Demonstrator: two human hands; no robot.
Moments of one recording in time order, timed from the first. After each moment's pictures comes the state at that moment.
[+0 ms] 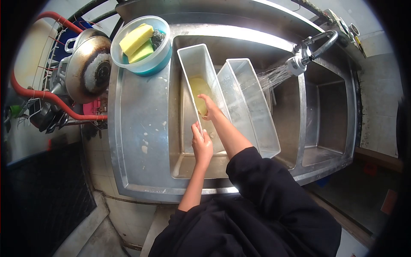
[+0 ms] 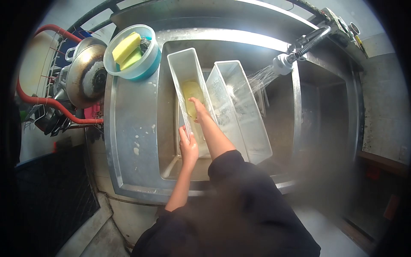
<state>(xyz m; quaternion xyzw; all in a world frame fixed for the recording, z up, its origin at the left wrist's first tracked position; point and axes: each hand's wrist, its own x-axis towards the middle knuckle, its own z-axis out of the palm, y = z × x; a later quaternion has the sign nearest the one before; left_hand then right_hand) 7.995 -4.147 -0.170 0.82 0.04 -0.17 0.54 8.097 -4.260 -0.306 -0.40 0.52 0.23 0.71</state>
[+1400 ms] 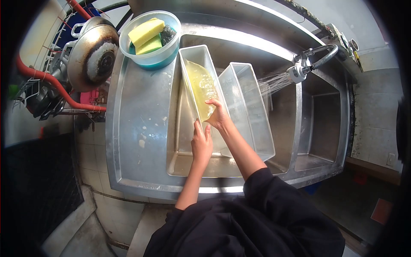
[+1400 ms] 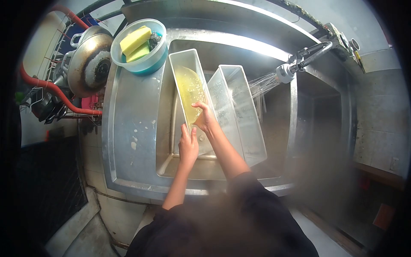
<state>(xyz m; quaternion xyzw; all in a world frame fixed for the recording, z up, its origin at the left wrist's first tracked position) 7.996 -4.145 -0.162 0.85 0.00 -0.21 0.48 8.051 -4.261 -0.209 -0.24 0.32 0.10 0.91</state>
